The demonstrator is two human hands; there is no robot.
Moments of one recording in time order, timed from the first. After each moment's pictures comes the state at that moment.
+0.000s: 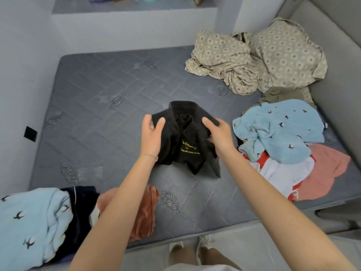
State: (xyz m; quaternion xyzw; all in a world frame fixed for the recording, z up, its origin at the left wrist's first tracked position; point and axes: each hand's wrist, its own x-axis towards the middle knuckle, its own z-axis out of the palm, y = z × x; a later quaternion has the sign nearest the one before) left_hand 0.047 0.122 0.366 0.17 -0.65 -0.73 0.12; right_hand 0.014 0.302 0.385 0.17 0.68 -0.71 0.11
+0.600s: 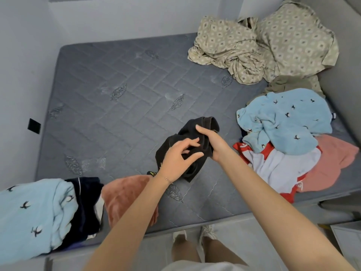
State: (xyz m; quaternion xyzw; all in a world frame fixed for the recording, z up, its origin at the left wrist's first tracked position) left_hand 0.112 0.162 0.326 -0.05 -0.80 -0.59 -0.04; right_hand 0.035 0.302 0.345 0.25 0.52 -0.74 0.36
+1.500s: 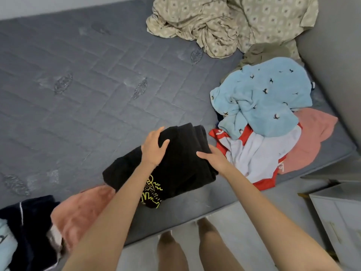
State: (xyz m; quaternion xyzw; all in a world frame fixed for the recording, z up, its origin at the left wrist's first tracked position) left_hand 0.004 0.226 0.177 0.08 -0.91 -0.38 -0.13; right_hand 0.021 0.450 0.201 0.22 0.73 -0.55 0.36
